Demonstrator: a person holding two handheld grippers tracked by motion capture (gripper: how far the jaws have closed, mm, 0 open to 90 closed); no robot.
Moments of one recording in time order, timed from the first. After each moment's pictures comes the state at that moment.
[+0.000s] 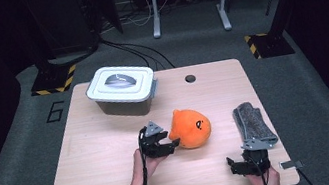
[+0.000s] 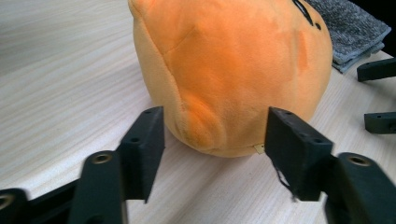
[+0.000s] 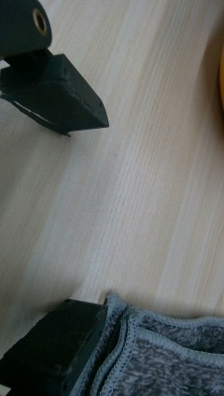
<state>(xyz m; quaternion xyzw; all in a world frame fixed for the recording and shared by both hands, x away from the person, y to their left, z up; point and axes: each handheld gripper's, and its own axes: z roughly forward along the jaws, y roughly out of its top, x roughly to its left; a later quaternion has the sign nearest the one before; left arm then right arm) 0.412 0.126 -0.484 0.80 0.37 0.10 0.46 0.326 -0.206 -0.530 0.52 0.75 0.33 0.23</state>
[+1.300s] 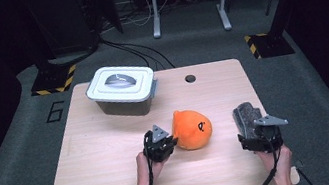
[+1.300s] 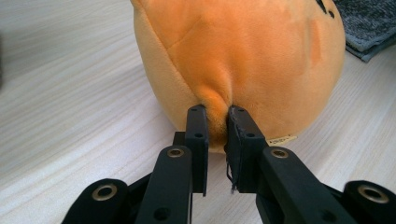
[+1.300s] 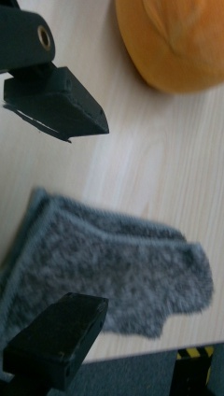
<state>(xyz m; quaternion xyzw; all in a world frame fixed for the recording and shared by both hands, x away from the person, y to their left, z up) 0.397 0.114 -0.486 0.80 0.37 0.15 0.44 0.367 -0.244 -0.472 0.55 0.72 0.32 0.26</state>
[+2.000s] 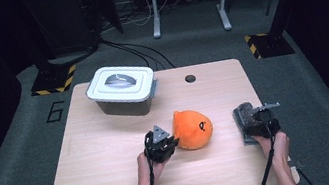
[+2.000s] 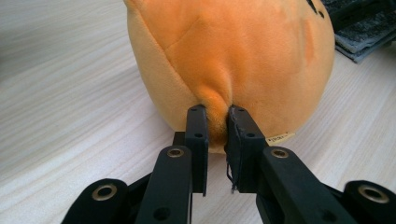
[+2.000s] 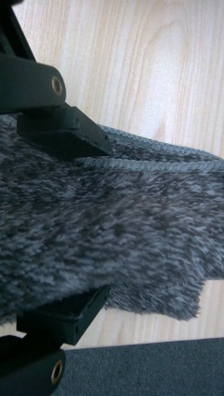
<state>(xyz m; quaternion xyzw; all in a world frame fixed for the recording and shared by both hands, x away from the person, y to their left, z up) 0.393 0.110 -0.486 0.81 0.37 0.15 0.44 0.427 -0.265 -0.499 0.62 0.72 0.23 0.21</state>
